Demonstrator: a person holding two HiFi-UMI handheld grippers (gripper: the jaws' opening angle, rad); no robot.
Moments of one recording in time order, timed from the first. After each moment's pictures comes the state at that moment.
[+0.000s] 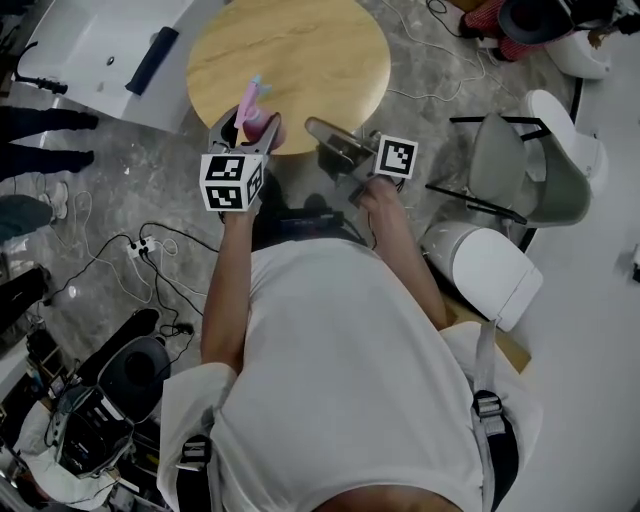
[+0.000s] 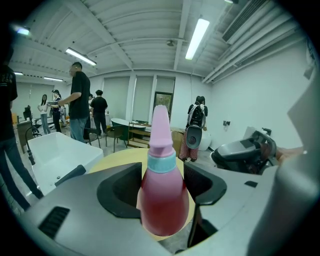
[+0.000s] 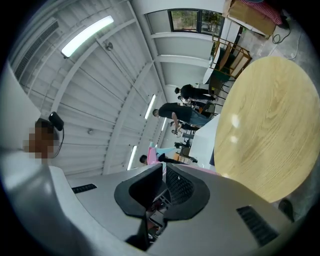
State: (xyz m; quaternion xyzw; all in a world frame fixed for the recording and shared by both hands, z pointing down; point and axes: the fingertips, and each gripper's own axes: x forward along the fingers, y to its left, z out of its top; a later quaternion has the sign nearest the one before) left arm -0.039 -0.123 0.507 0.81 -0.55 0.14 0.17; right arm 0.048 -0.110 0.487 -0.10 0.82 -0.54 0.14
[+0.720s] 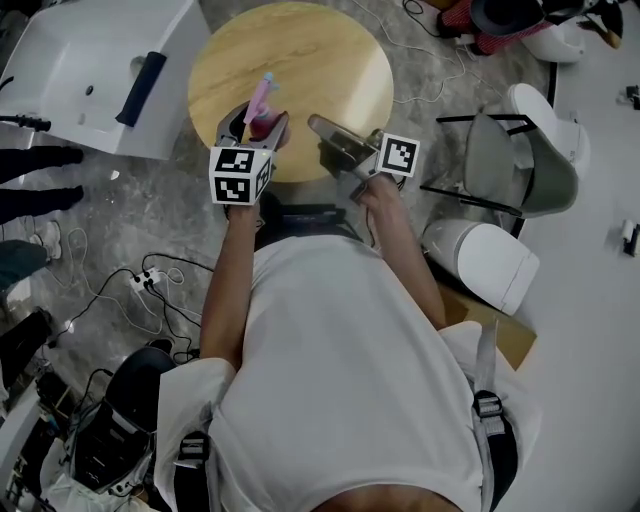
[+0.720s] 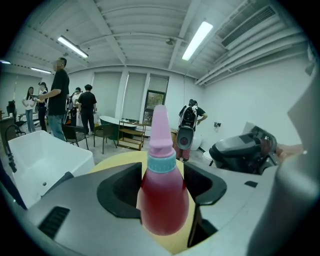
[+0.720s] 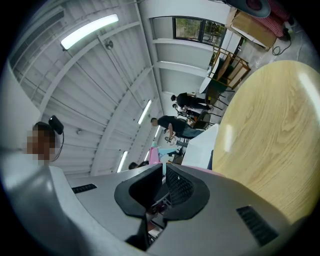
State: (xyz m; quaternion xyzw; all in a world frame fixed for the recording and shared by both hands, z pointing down) left arm -0.085 -0.205 0.517 0.84 -0.49 0.14 0.18; right arm -0.010 -0.184 0.487 -0.17 0.82 -0.53 0.14
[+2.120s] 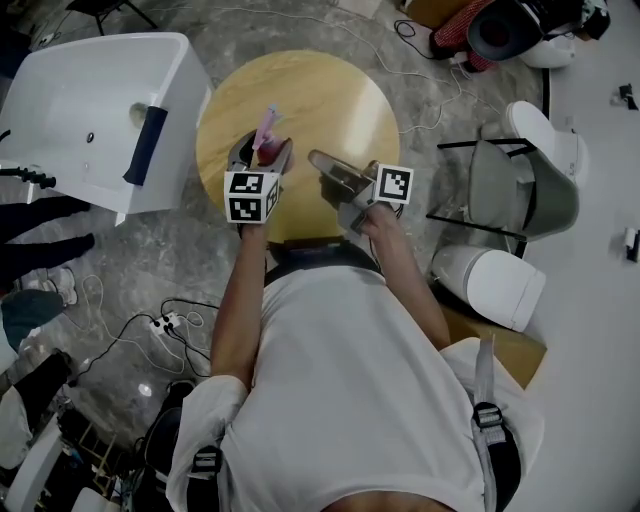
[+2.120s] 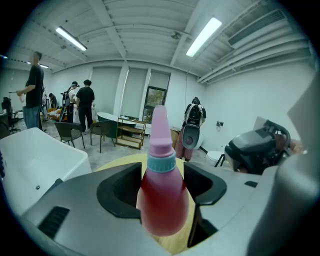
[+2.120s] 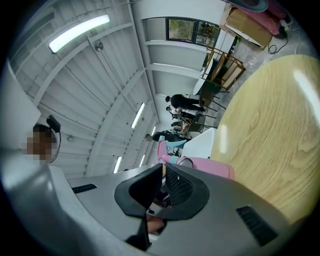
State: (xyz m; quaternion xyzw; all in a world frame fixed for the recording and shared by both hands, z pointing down) left arm -0.096 -0.322 0.552 0.85 -0.47 0.14 0.20; right arm -0.028 -0.276 0.504 -0.20 0.80 -0.55 0.14
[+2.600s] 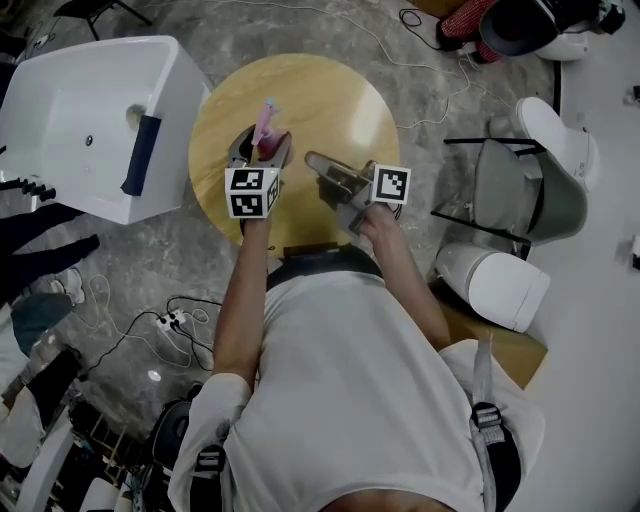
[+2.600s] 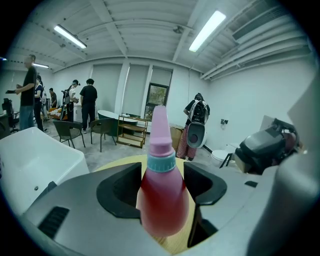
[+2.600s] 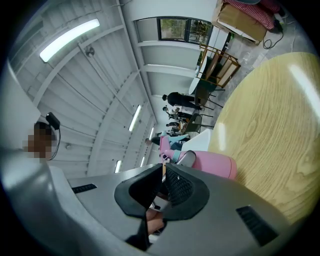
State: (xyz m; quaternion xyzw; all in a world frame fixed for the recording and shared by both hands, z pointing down) left arm -0.074 -0.387 0.580 0.84 -0.48 0.15 0.20; right arm -0.010 -0.328 0.528 -0.19 0.78 -0.58 0.15
